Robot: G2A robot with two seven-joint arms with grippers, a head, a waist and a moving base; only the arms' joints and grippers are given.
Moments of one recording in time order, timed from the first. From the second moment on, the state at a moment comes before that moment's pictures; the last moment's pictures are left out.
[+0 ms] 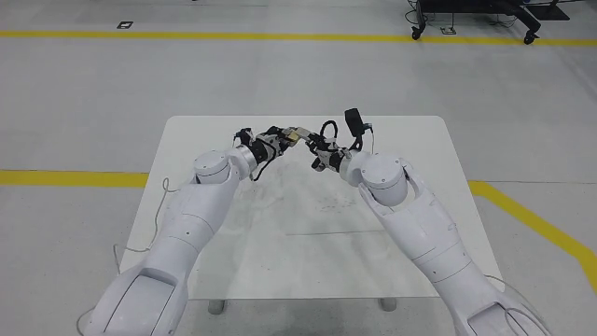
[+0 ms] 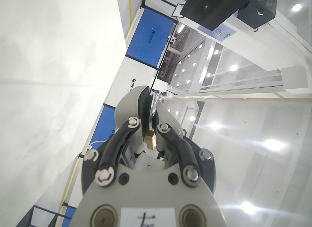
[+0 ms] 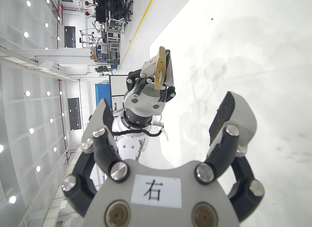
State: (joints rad) left arm 0.76 -1.48 -1.09 -0.68 -0.61 0.09 -0.64; right arm -1.03 -1.34 1.04 -1.42 0.07 0.45 0.41
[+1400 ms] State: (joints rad) left arm 0.84 -1.45 -1.16 -0.77 -0.58 -0.10 -0.79; right arm -1.02 -1.34 1.15 -1.21 0.51 0.17 0.72
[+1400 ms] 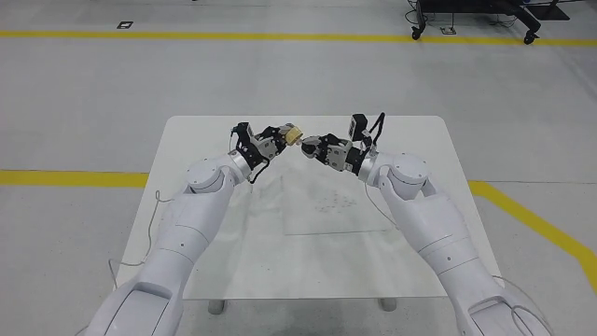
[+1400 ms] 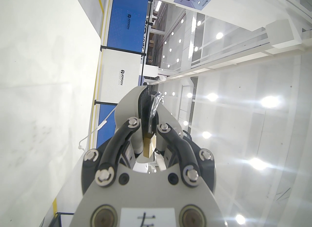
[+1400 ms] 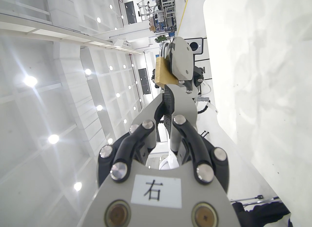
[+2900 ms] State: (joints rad) left arm 0.85 -1.44 -1.15 -0.79 -0.55 -0.18 -0.82; right arm -0.84 -1.38 1.11 -0.73 0.97 0.49 1.07
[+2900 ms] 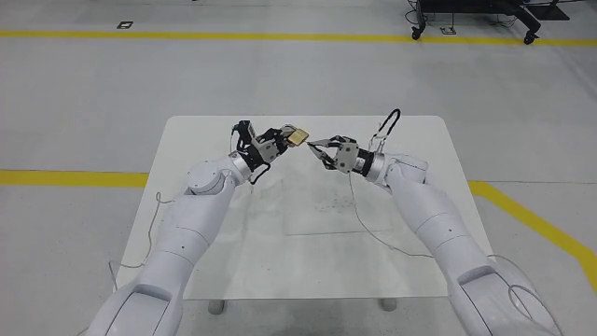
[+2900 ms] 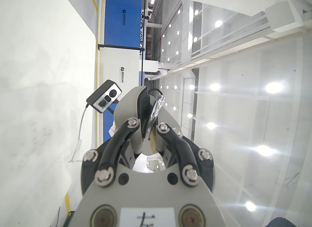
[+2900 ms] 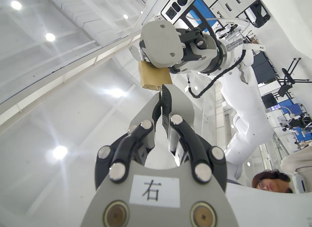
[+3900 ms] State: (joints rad) left arm 0.79 -1.43 -0.94 -0.88 -0.13 0.07 -1.09; right arm -1.04 -1.17 1.53 -1.00 0.69 0.26 1.07
